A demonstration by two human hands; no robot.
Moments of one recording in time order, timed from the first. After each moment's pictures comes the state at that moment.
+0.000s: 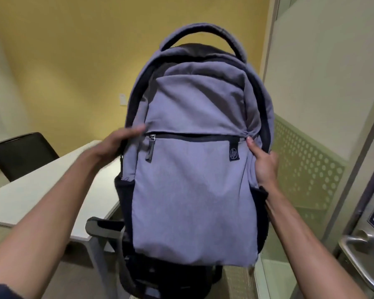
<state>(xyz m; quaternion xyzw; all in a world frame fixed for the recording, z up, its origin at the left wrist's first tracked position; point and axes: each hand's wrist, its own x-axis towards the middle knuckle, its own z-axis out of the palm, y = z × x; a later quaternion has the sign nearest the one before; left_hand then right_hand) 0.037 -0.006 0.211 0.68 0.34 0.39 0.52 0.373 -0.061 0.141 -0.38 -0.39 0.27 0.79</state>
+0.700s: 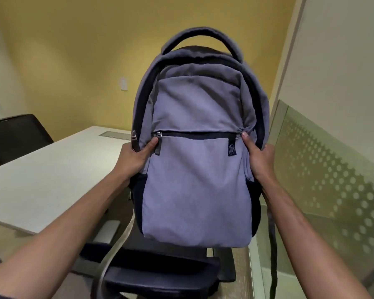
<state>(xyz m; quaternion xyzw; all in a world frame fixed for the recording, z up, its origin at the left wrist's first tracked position) 0.104 0.125 0.111 0.57 0.44 0.60 0.35 0.412 0.099 0.115 -0.45 -0.46 0.23 0.73</state>
